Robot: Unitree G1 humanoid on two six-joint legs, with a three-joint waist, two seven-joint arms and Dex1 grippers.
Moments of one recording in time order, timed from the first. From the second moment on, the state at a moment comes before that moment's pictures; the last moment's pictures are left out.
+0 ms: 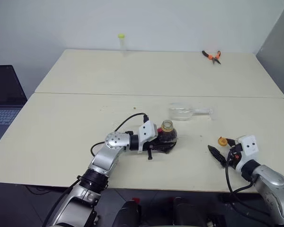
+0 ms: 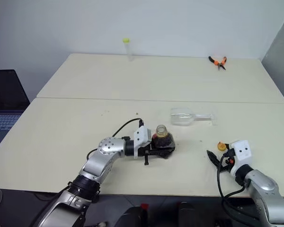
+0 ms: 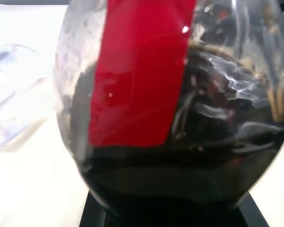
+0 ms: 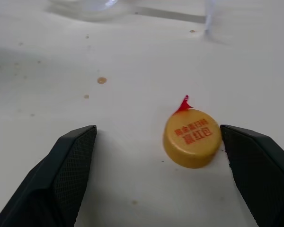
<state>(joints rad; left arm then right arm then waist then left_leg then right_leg) -0.45 0.31 -0.28 0.18 -0.17 0.05 -1.00 0.16 -0.52 -0.21 -0.27 0.35 0.38 0.45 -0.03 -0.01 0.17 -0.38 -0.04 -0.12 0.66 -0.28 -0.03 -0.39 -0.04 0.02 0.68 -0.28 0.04</state>
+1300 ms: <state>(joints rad) -0.81 0.43 0.24 1.12 -0.12 -0.29 -0.25 -0.47 -0.45 0.28 -0.46 0.38 0.64 0.64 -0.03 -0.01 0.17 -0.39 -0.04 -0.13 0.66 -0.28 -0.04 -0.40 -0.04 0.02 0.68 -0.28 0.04</state>
